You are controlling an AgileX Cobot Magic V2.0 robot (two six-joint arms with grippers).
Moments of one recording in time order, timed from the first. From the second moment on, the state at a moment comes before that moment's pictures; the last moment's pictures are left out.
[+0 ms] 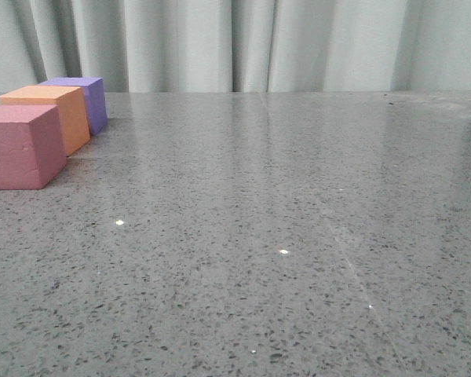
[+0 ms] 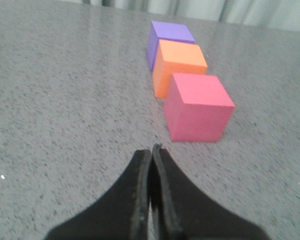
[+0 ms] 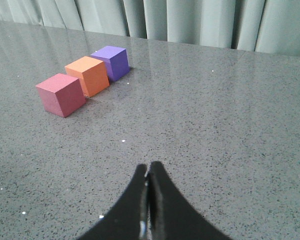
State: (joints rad) left arm -0.24 0.18 -0.34 0.17 0.53 -0.39; right arm 0.71 0.31 -0.48 -0.18 0.45 0.34
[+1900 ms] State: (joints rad) left arm 0.02 0.00 0.00 0.01 0.11 -0.05; right arm 0.71 0.31 -0.48 -0.18 0.45 0.34
